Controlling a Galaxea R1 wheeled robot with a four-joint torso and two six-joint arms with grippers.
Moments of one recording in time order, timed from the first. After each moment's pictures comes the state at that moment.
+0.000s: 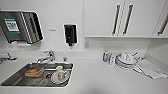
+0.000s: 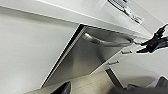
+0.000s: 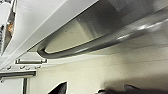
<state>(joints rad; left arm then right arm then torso) 1.18 1.74 -1.05 0.36 -0.27 -0.15 -0.88 2.15 -1.28 -0.34 -0.20 0.87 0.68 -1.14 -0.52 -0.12</state>
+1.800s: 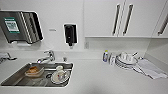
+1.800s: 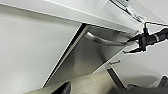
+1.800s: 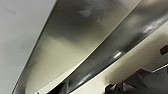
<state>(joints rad) 1.18 1.75 -1.08 0.36 -0.27 -0.15 -0.83 2.32 -1.52 -0.35 -0.34 1.44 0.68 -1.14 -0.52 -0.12</state>
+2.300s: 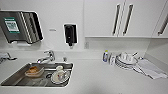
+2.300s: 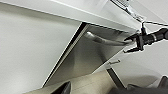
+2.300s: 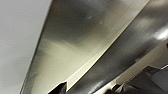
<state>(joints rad) 1.18 1.77 -1.09 0.36 -0.27 -0.15 -0.83 2.37 -1.58 -0.35 -0.30 1.52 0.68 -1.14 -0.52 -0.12</state>
